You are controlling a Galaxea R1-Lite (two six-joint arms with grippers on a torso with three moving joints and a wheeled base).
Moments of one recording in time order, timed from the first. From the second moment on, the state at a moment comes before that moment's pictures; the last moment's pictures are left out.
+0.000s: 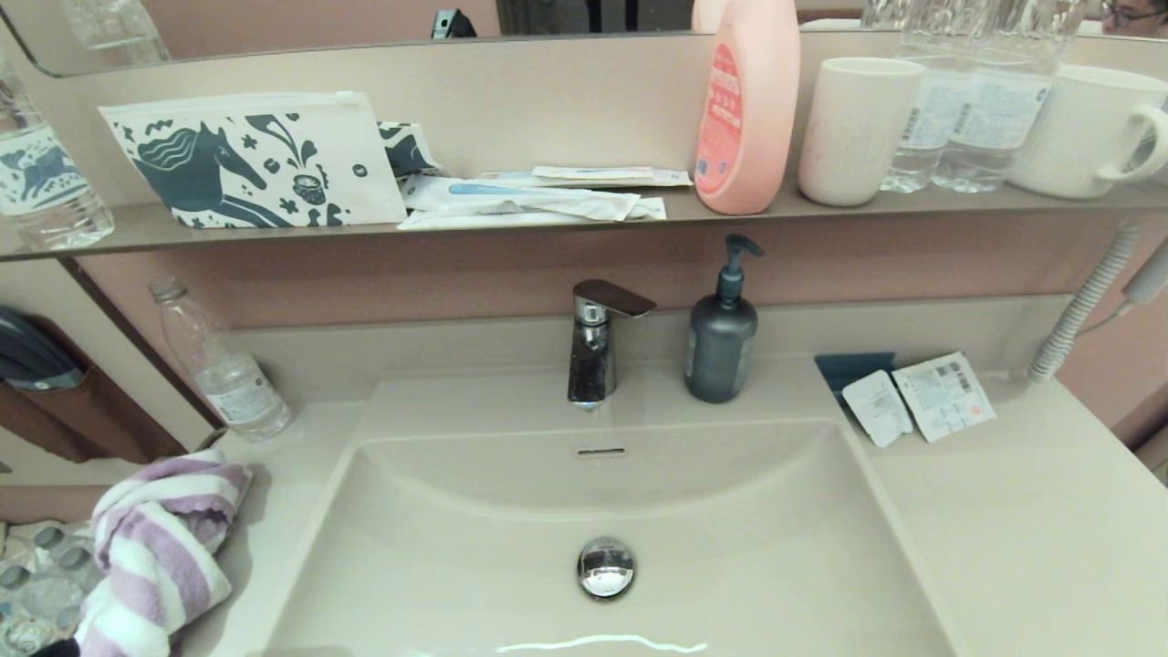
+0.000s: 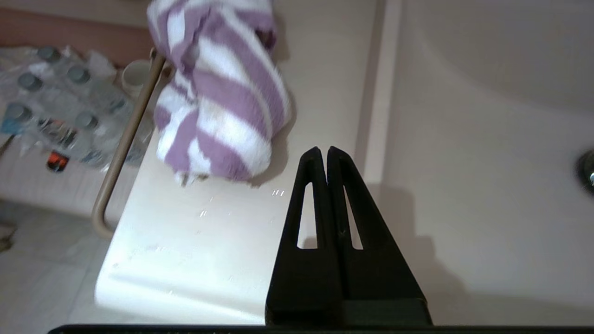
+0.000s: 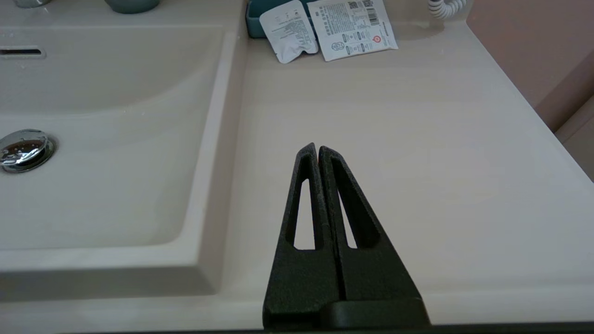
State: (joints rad) left arm 0.09 0.53 -0.25 0.12 0.17 -0.04; right arm 0.00 0.00 0.00 0.00 0.01 -0.01
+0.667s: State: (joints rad) left arm 0.10 0.73 -0.27 0.19 0.30 -0.02; right arm 0.00 0.00 0.00 0.00 0.01 -0.01
